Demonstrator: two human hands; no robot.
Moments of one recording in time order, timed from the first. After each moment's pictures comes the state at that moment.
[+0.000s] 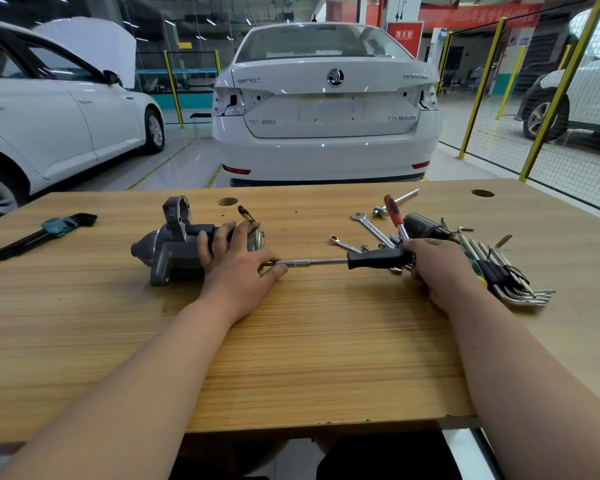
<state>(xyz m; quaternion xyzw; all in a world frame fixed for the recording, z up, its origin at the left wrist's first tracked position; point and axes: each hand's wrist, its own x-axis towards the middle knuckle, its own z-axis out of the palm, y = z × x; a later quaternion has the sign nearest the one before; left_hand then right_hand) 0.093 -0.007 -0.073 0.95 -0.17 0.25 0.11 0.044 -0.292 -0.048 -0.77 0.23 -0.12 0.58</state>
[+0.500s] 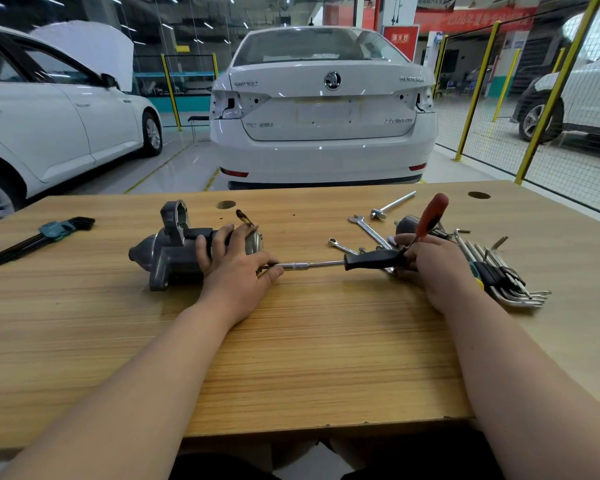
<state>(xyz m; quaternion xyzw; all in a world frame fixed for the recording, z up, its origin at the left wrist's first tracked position) 0.093 -0.007 -0.072 0.95 -0.17 0.24 0.12 0.045 -0.290 -0.044 -0.68 0.22 -0.12 0.69</state>
